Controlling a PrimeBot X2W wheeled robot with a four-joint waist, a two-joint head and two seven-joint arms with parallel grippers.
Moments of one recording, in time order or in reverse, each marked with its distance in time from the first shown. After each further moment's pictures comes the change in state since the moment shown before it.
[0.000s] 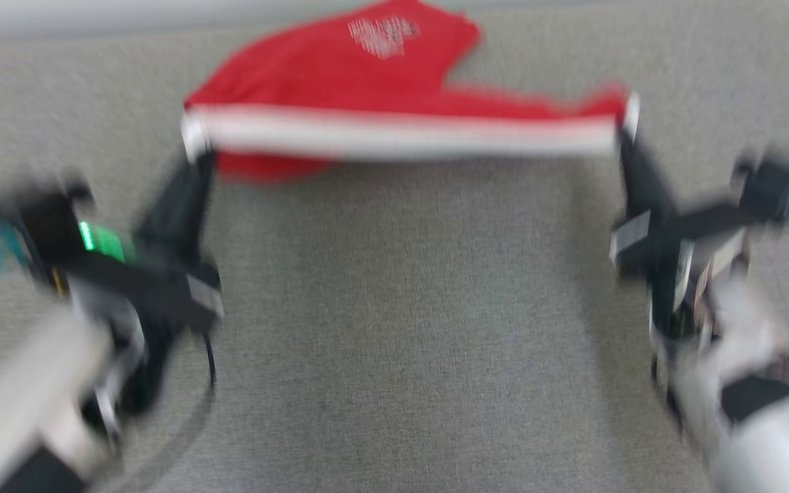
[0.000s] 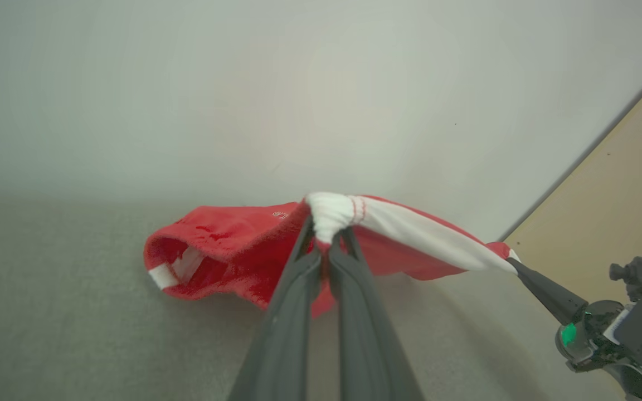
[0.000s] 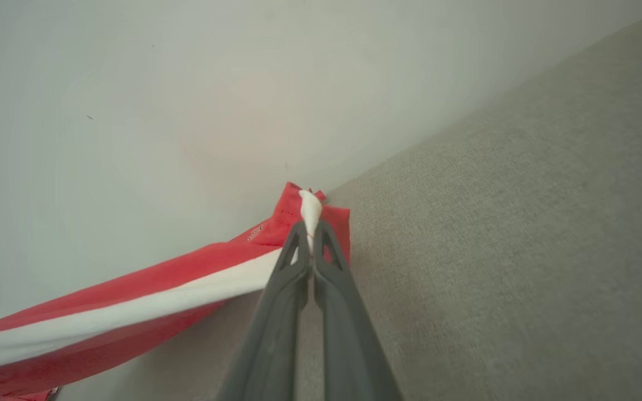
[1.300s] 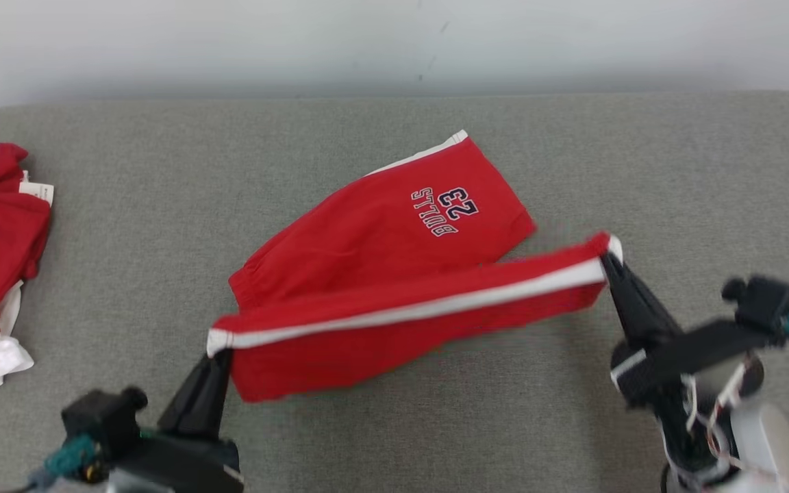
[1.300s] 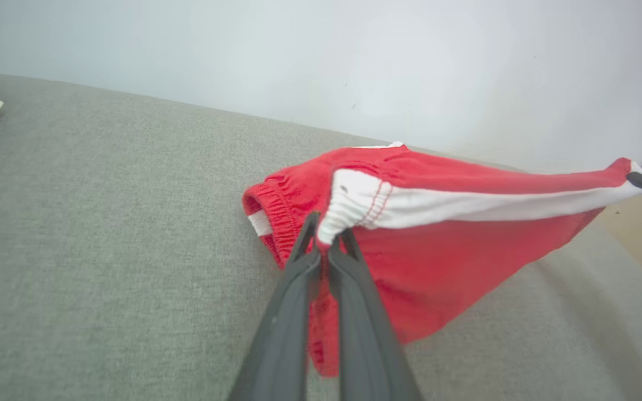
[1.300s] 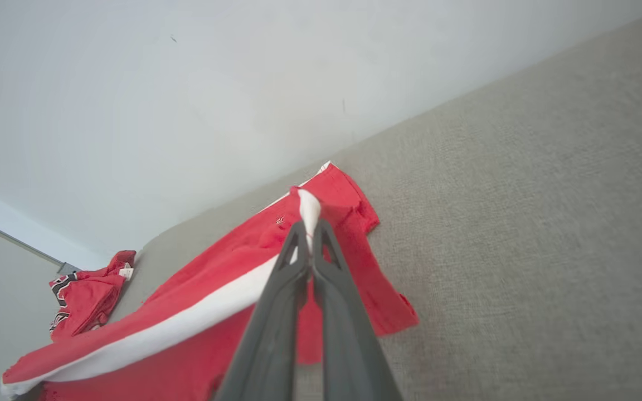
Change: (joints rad) left arm 0.601 -0.165 0.280 -0.044 0.431 -0.007 0.019; right arm 0.513 0.146 -0.235 -0.543 -0.289 0.002 0.333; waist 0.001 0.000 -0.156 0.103
